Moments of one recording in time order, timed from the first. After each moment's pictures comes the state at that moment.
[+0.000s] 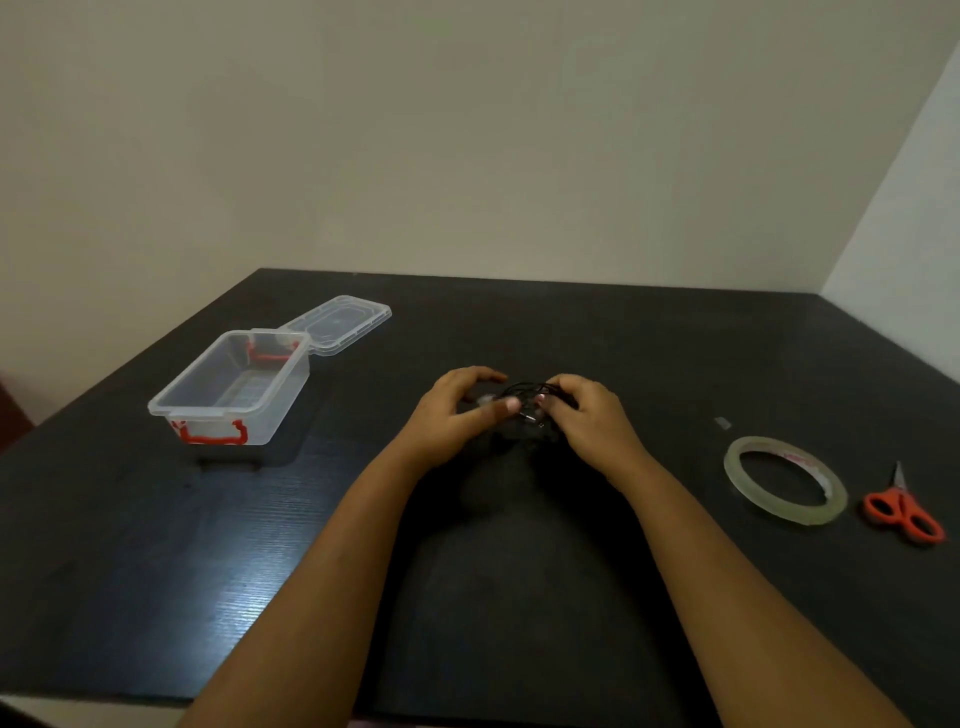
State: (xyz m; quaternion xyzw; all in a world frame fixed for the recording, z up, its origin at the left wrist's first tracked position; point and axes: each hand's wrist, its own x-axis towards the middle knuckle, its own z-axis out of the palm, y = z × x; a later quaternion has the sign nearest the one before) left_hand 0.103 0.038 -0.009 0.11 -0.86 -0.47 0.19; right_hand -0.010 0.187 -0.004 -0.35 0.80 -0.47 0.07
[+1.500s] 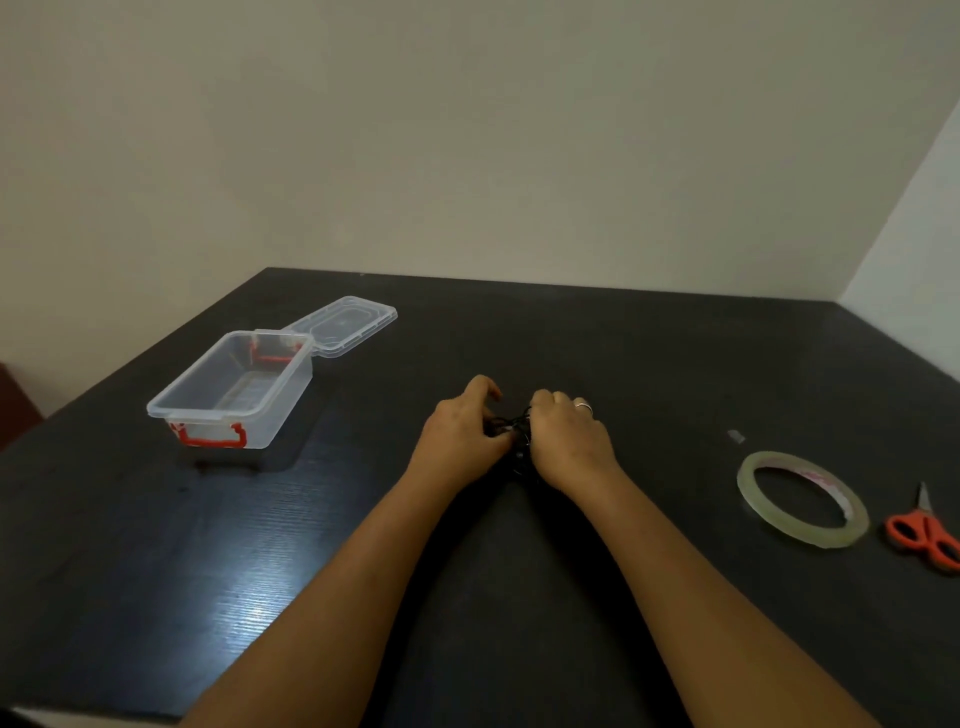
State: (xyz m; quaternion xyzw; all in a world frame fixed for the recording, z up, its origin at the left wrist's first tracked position) left_hand 0.086 0.050 -0.022 0.21 -0.90 -0.33 0.20; right_hand 0.012 0.157 -0.003 -0.37 0.92 -0.10 -0.02
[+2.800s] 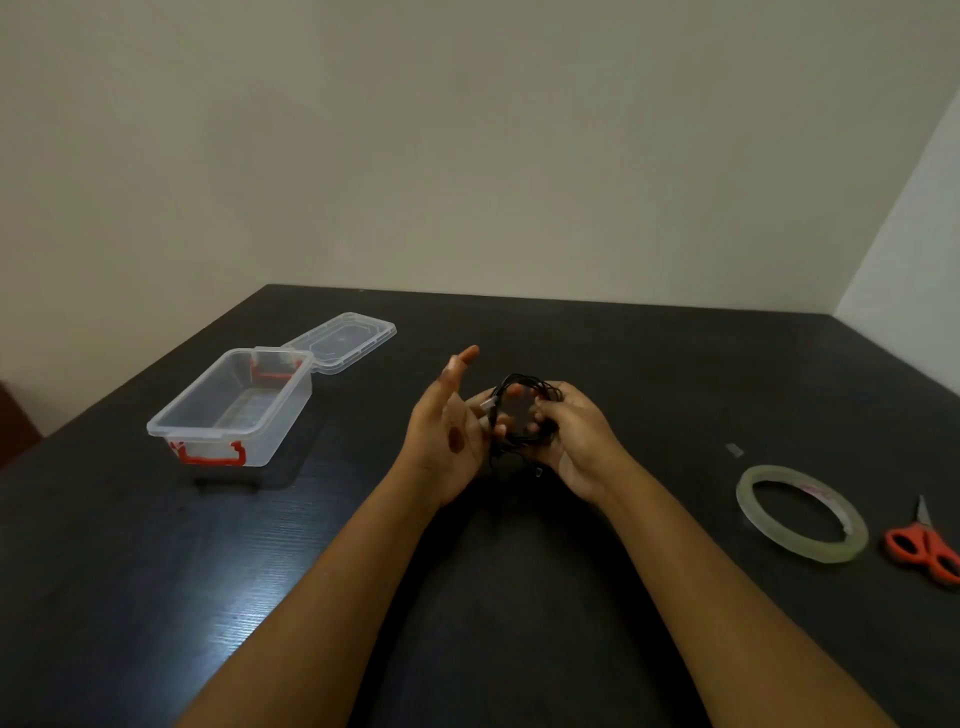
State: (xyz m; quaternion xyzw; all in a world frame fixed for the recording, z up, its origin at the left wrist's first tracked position) left_hand 0.098 0.059 0.008 0.06 -0.44 -0.87 0.20; right_hand -0.007 0.157 0.000 -0.19 0.57 -0.73 0.33
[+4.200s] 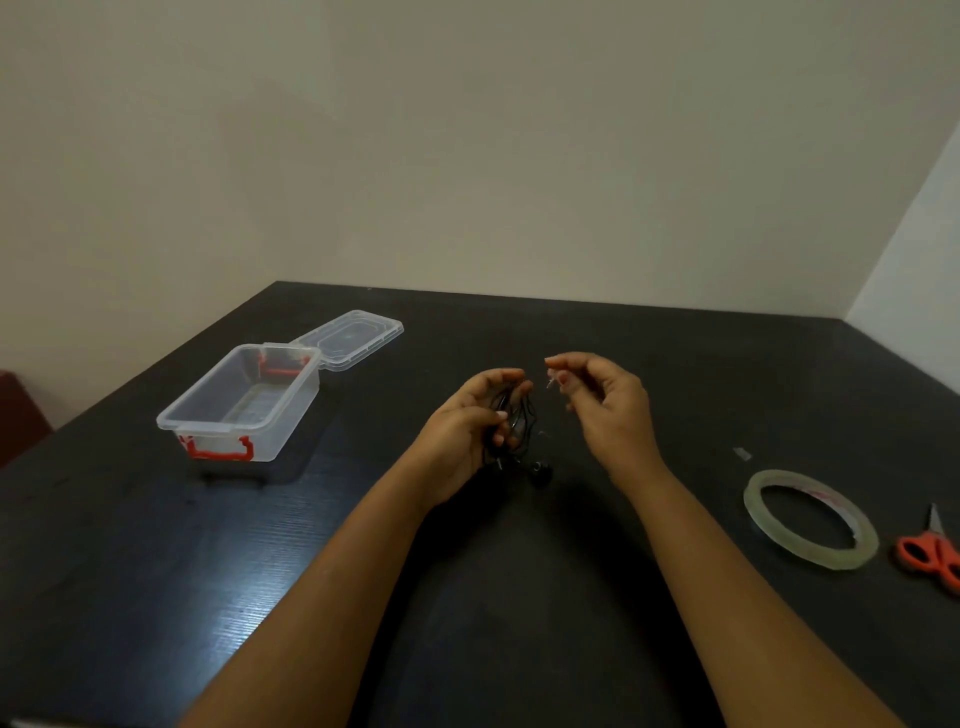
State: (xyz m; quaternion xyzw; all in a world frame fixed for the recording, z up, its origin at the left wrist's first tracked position) left_hand 0.097 0.051 0.002 0.08 -0.58 -0.79 0.15; right_hand -0.022 0.176 0.007 -0.39 0.68 -0.61 -0.02
